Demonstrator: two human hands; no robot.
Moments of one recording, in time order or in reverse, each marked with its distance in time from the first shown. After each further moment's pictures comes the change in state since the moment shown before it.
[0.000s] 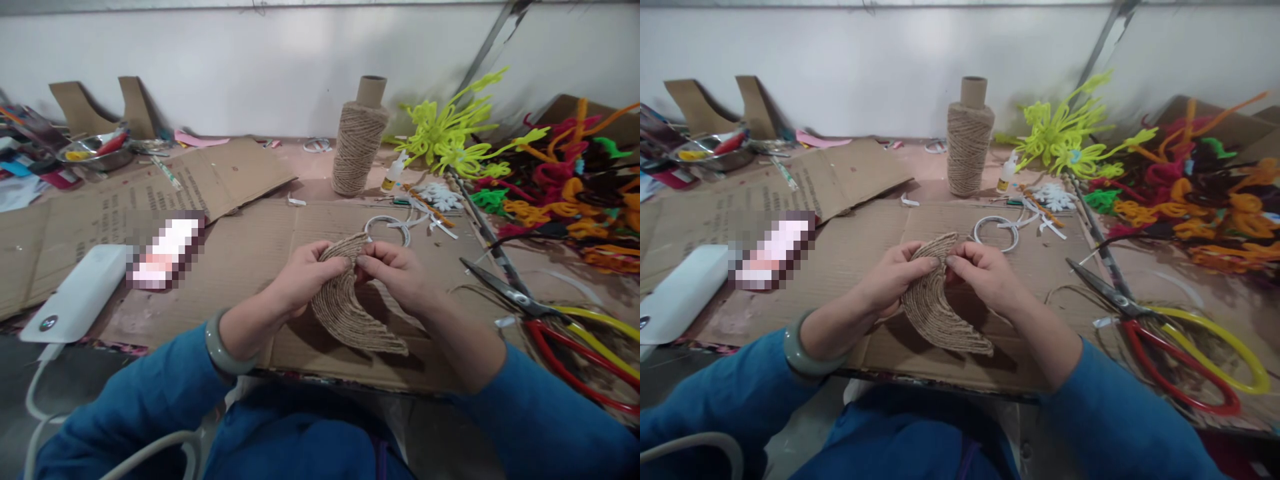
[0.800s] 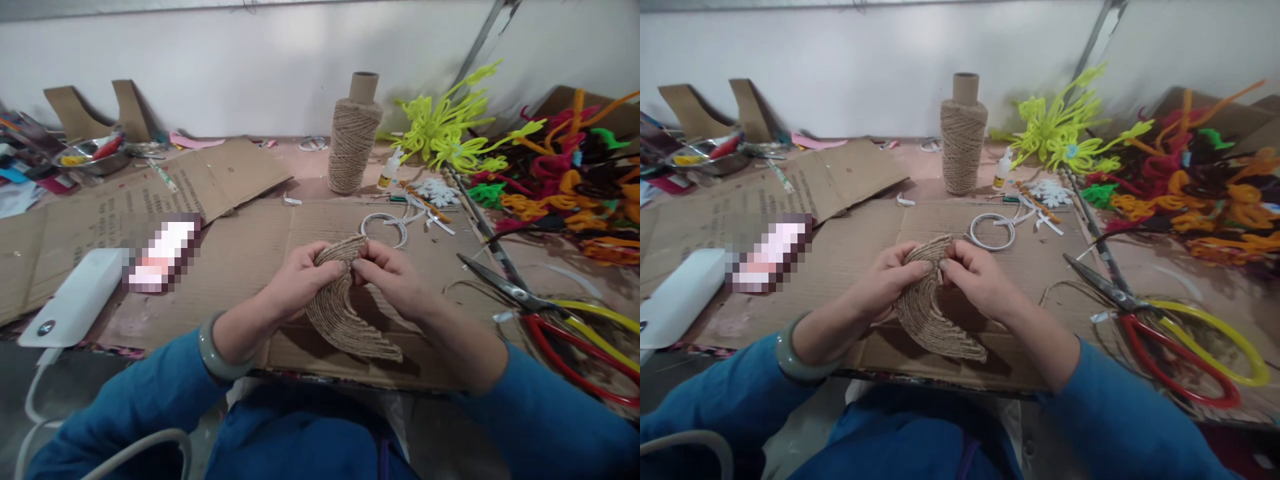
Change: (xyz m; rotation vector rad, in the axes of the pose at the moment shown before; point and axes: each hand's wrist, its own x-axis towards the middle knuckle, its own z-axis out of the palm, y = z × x) left_hand -0.007 -0.001 -0.001 0.107 -0.031 0.032; right_hand -0.006 -0.003 0.006 -0.018 -0.051 -0.114
